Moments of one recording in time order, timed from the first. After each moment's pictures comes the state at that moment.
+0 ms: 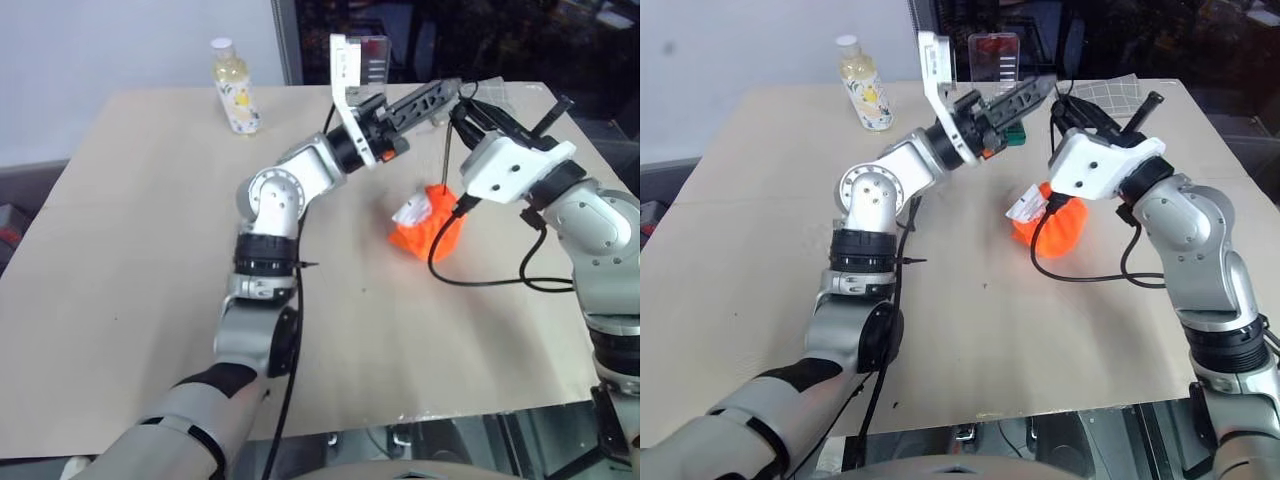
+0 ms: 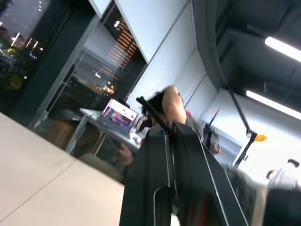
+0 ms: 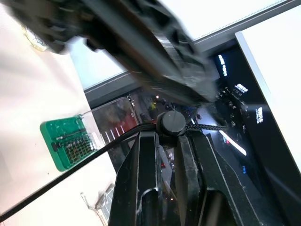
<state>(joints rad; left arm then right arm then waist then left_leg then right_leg) -1.10 0.03 0.20 0.29 -0.87 0.80 -0.67 -0.56 -0.62 0.04 -0.42 -0.33 0.08 0.52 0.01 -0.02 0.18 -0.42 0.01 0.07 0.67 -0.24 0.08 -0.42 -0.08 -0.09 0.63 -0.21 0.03</state>
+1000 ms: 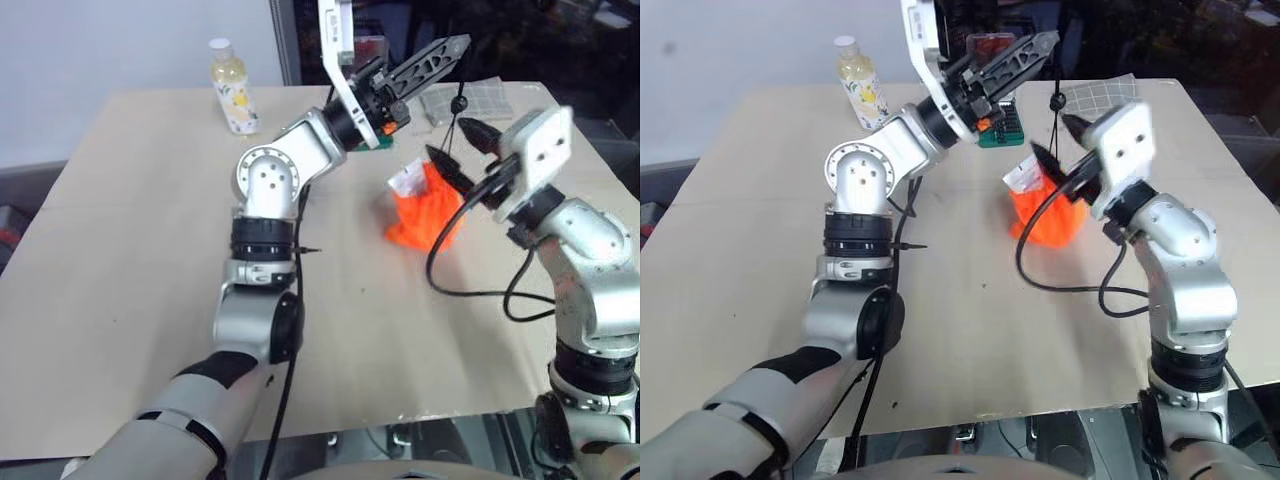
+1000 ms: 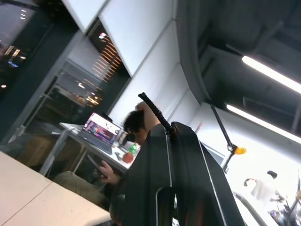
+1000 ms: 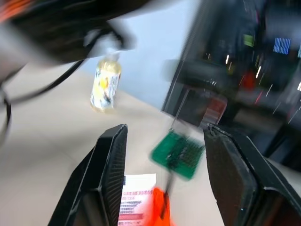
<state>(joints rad) -1.14 0.09 0.22 0.30 -0.92 0.83 -0.73 -0.55 -0.31 -0.26 -0.55 0.32 0.77 0.54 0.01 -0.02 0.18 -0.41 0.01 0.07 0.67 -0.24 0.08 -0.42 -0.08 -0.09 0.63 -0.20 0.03</state>
